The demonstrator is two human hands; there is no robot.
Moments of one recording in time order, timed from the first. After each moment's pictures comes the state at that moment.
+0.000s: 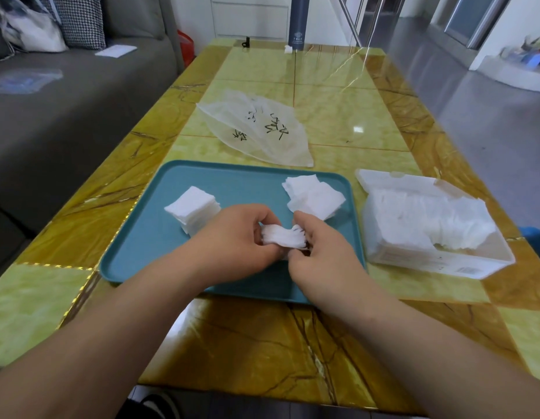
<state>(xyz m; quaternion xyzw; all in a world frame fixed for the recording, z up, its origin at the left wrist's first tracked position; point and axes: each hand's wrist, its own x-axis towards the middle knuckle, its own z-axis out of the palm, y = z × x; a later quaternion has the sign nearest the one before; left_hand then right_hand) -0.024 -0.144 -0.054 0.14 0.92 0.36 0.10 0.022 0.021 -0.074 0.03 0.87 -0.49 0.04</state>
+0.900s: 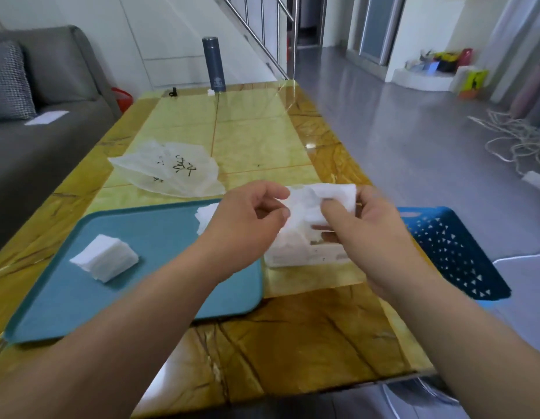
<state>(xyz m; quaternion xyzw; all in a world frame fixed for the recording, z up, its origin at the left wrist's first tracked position) -0.002 0.018 -0.011 0.19 0.82 0.54 0.06 0.077 0.188 -0.013 0.19 0.74 -0.63 -0.15</state>
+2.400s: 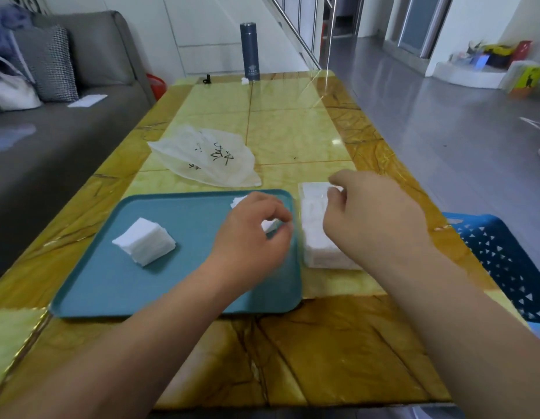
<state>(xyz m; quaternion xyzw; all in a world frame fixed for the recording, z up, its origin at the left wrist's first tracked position) -0.011 -0.030 -0.052 0.19 0.88 0.42 -0.07 0.042 0.136 0.016 0.13 0.96 -0.18 -0.15</state>
